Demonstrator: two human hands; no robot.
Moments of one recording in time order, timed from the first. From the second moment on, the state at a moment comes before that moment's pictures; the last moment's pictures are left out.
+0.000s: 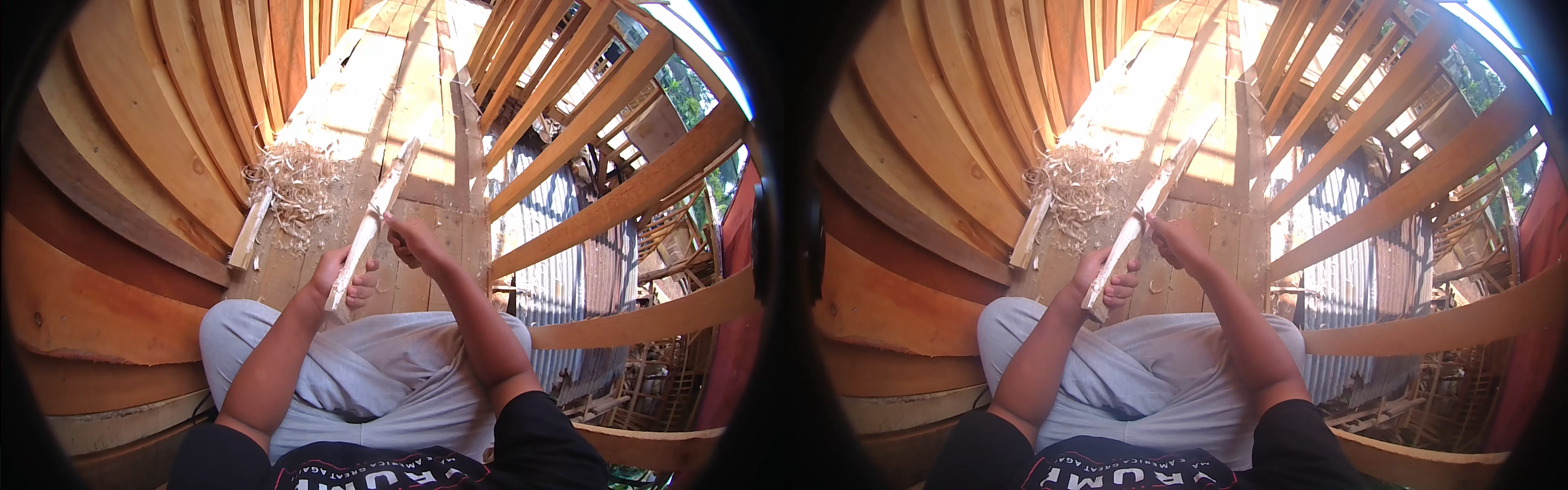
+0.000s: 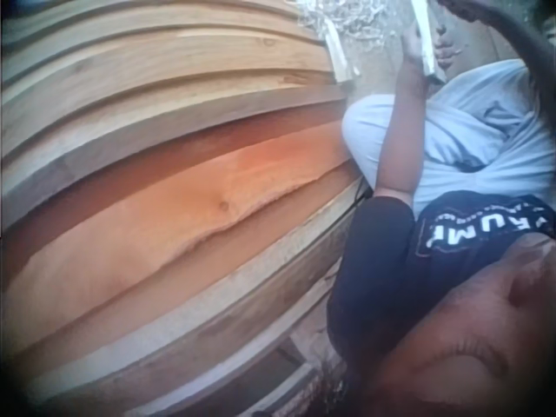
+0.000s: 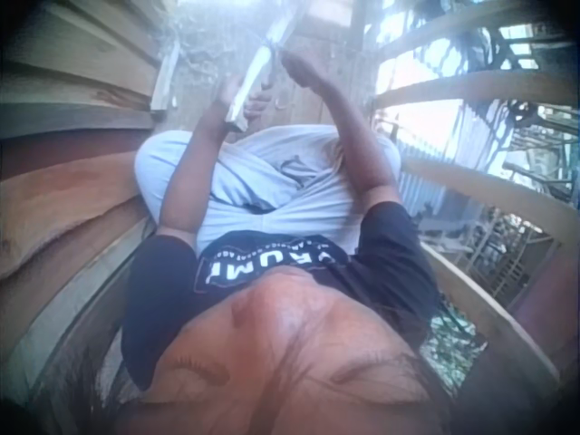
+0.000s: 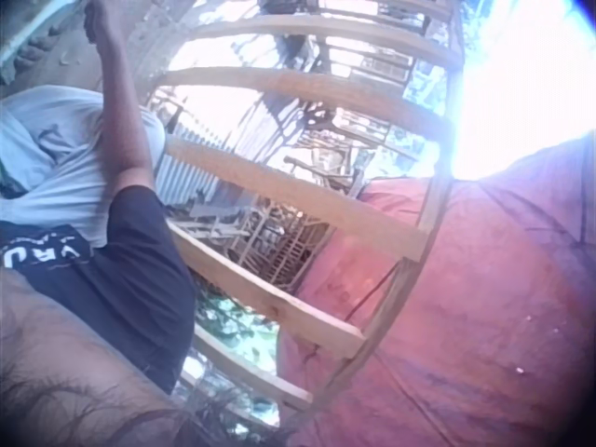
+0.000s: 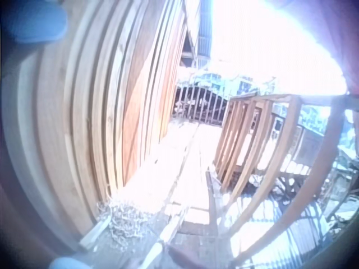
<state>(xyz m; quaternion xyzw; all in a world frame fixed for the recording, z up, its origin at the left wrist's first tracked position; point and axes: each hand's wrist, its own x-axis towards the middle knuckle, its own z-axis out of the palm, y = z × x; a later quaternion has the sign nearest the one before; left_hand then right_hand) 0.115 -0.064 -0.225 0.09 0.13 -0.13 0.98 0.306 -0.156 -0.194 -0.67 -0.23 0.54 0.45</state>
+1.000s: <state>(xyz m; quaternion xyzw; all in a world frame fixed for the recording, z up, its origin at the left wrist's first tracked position) 0.121 -0.074 -0.209 0.15 0.26 -0.05 0.95 0.271 0.025 -0.096 -0.82 -0.54 -0.02 0.21</state>
